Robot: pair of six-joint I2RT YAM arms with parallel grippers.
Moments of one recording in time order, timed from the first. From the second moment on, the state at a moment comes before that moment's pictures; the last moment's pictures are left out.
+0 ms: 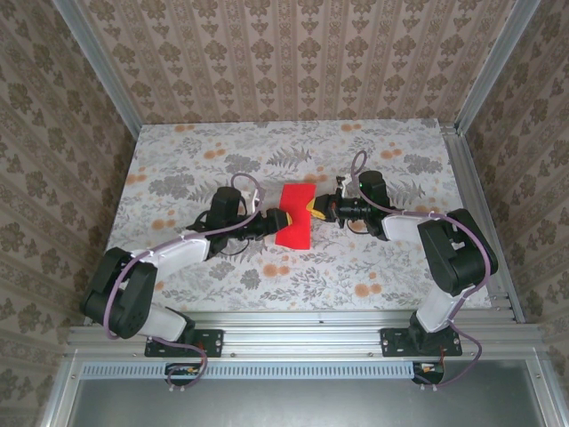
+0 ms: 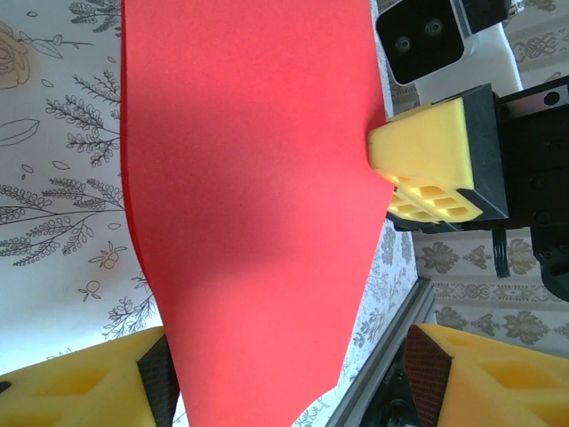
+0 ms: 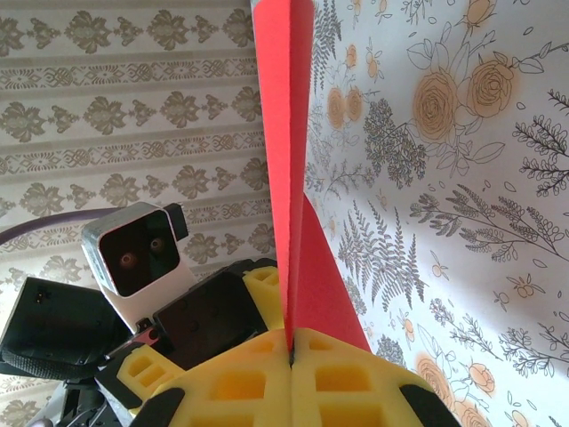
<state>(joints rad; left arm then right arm) -0.54 1.42 0.66 0.18 0.67 -0.81 0.31 1.72 0.78 0.51 -0.90 1.20</state>
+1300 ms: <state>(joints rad) -0.52 1.51 0.82 -0.08 0.71 -0.61 0.31 1.69 0.78 0.48 -0.92 1.18</state>
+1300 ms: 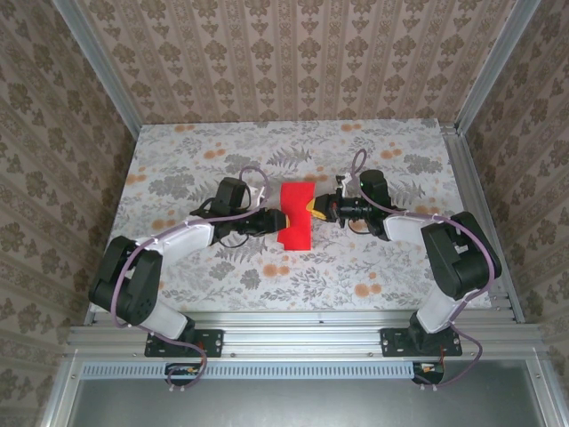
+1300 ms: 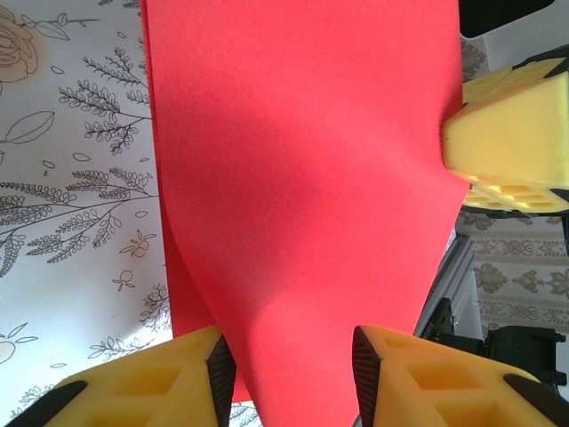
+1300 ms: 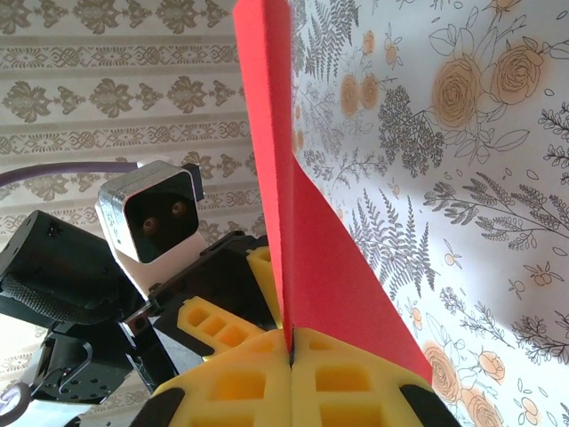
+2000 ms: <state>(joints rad) -0.52 1.51 0.79 -0.04 0.73 -0.66 0.31 1.69 0.77 0.48 -0.92 1.18</state>
